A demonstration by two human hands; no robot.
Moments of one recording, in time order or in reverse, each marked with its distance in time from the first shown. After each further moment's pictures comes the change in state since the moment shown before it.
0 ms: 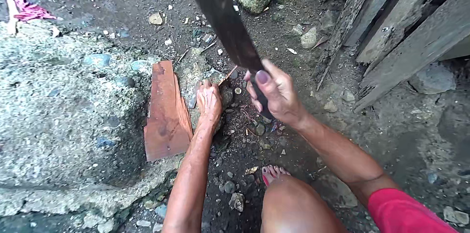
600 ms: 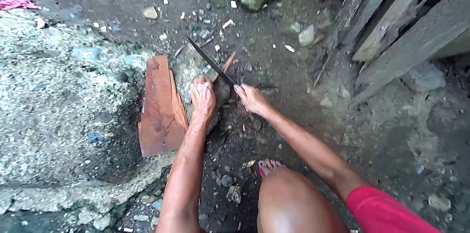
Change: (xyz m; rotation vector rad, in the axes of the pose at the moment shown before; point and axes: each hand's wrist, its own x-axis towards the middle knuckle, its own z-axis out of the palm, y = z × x) left_hand -0.006 -0.005 -0.004 0.048 -0.049 0.011; right_hand -0.019 0.136 0.020 -0.482 -0.193 0.769
